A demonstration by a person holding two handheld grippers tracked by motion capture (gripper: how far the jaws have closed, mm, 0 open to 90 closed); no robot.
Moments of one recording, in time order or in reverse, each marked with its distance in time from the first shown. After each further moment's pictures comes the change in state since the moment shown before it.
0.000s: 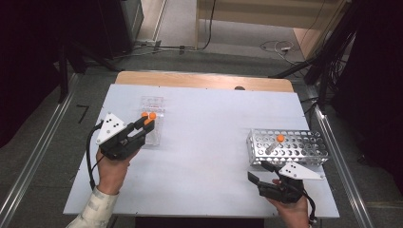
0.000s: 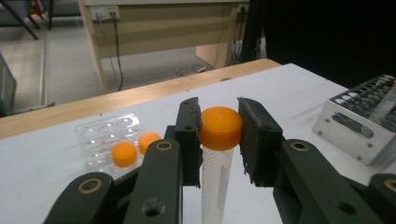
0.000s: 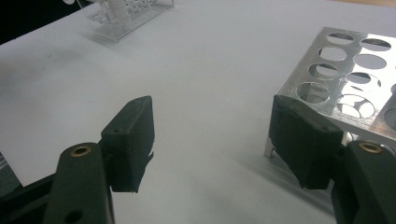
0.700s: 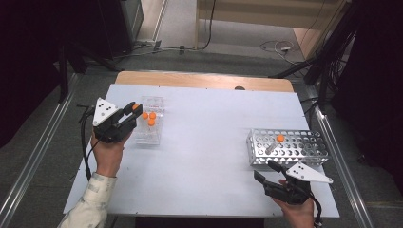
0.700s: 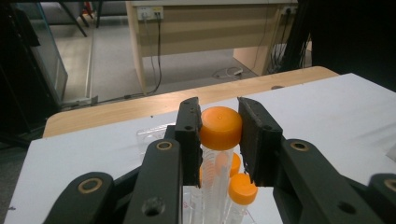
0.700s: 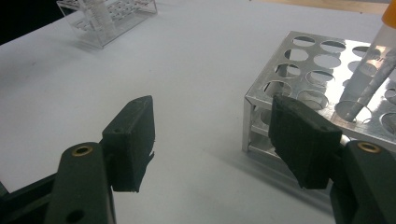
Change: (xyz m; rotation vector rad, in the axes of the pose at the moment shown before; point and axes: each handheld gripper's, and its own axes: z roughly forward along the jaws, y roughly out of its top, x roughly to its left) left arm 0.036 0.004 0.022 -0.007 0.143 -0.034; right arm -0.005 -0.001 -0.012 -0.018 -0.055 0.020
